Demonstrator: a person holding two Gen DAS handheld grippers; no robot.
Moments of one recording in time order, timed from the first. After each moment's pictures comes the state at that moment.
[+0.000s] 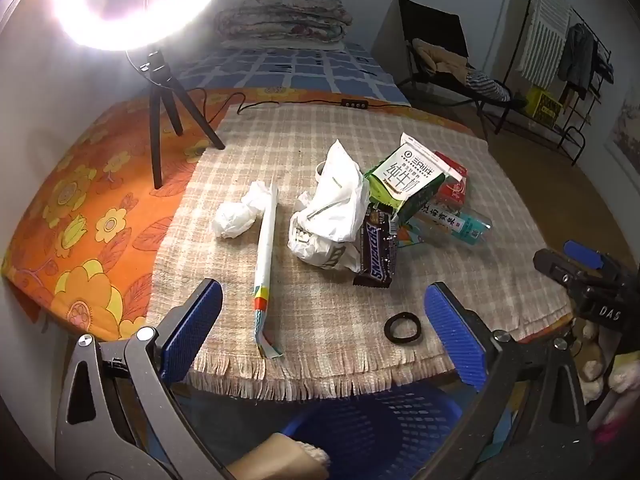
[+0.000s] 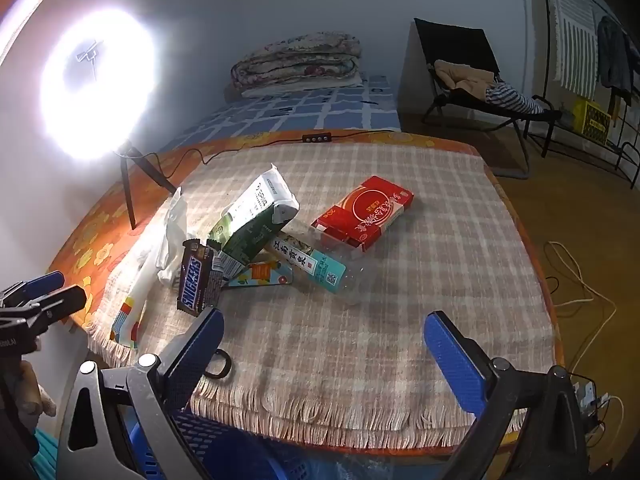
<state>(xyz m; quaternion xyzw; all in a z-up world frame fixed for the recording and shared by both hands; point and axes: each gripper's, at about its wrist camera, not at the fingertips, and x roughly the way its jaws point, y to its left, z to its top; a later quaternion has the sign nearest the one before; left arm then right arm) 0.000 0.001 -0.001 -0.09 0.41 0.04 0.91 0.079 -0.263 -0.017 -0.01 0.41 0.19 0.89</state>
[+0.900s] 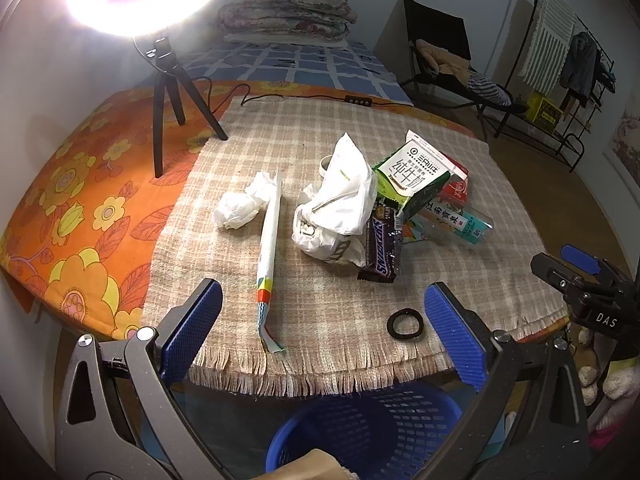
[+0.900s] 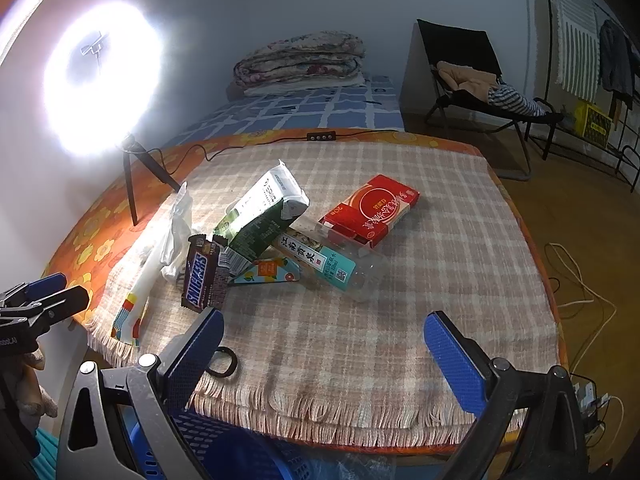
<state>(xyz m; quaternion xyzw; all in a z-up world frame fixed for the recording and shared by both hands) -0.007 0.004 -0.004 -0.09 0.41 0.04 0.91 0.073 -0.254 -0.021 -0.01 0.41 0.19 0.89</state>
